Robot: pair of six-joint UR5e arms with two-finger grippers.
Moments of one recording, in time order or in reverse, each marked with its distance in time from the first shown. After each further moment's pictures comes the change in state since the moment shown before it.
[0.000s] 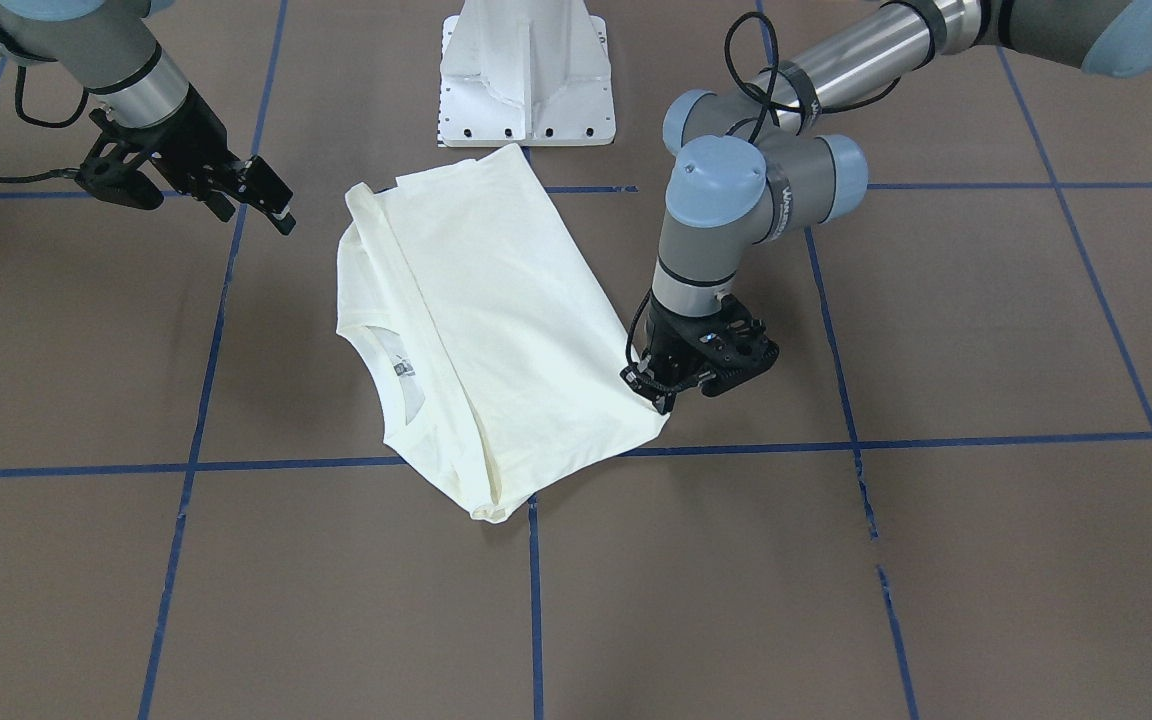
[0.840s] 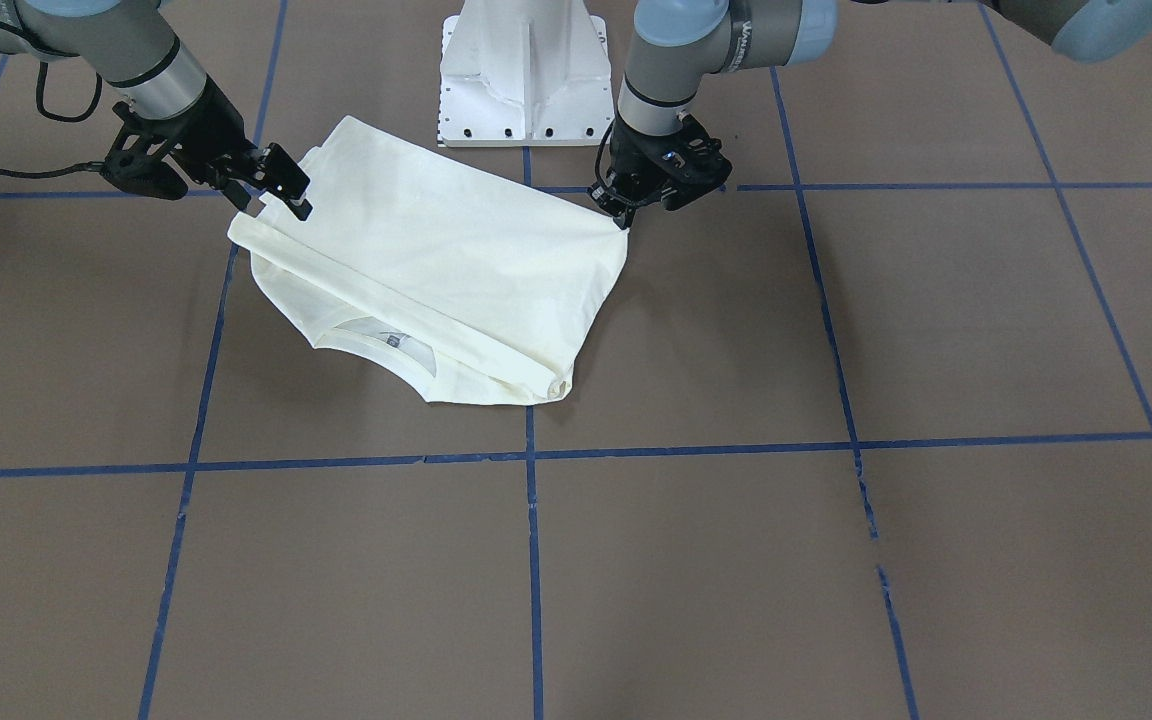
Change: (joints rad) left arm 0.250 0.205 -0.480 0.294 -0.052 -0.266; right arm -0.045 -0.001 0.013 0.001 0.002 -0.001
